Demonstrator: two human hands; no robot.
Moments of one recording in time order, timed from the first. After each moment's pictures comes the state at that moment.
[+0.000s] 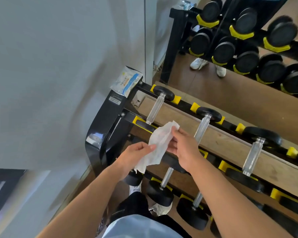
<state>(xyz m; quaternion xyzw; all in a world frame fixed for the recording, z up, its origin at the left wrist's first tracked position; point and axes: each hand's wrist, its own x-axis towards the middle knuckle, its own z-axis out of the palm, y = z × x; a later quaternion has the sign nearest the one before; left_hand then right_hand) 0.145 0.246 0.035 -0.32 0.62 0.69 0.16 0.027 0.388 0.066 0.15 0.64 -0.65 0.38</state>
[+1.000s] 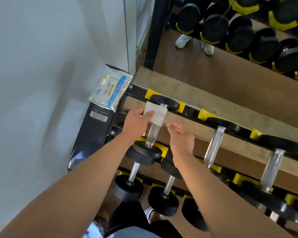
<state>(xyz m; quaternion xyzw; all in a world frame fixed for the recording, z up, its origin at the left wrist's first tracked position) -0.056 0.143 -0.035 -0.32 0.72 0.62 0.05 -0.061 0.288 -0.017 0.32 0.72 -0.59 0.18</state>
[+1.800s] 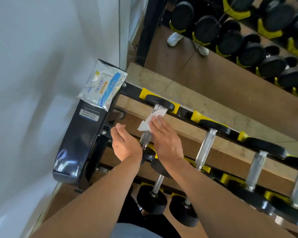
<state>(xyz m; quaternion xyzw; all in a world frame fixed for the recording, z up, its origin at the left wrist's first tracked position) -0.009 0.192 -0.060 -0.60 0.58 0.52 -0.17 -0.058 0.304 -0.078 -0.35 0.92 -0.13 -0.05</state>
